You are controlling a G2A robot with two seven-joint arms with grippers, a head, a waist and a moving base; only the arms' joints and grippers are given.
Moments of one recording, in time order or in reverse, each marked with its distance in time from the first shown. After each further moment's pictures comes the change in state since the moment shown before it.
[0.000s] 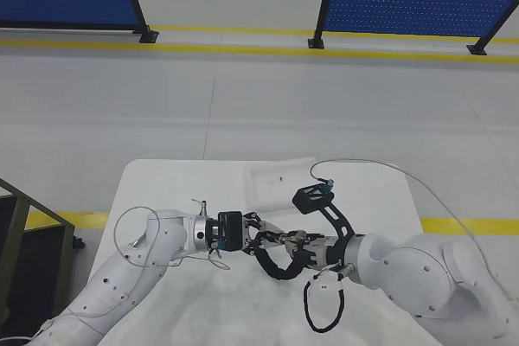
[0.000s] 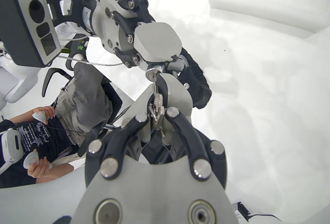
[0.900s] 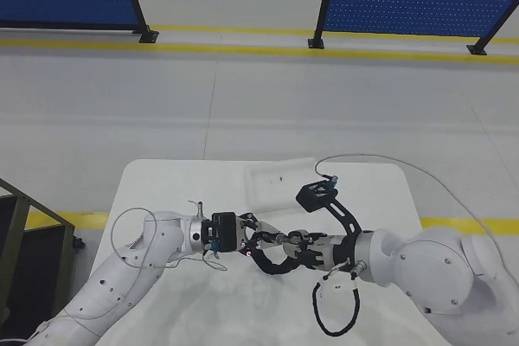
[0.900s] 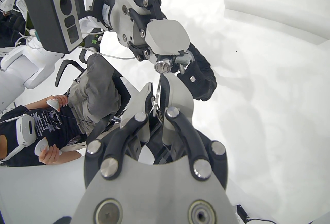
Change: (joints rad) left arm 0.004 0.019 0.008 -0.003 -0.013 0.017 0.041; right arm -0.016 -0.030 0.093 0.000 0.082 -0.068 0.063
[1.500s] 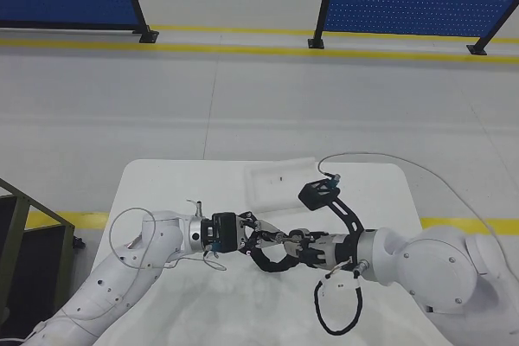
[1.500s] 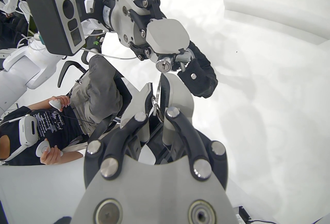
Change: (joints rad) left arm -0.004 0.013 0.007 -0.014 -0.005 0.024 -0.019; right arm -0.009 -0.005 0.025 0.000 0.013 -0.008 0.001
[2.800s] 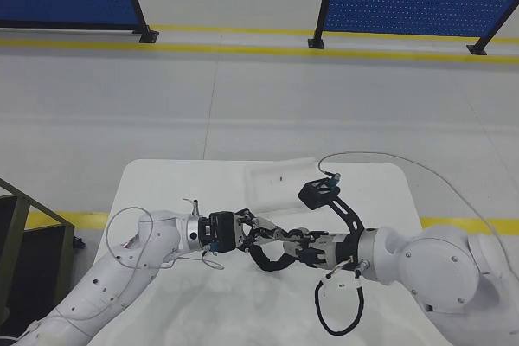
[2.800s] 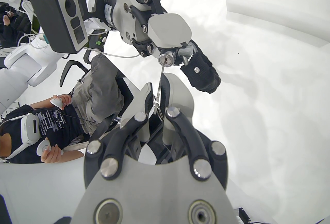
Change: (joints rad) left arm -0.019 0.031 0.032 -0.017 -0.029 0.061 -0.014; right arm -0.002 -0.020 0.016 0.000 -0.002 -0.005 0.016
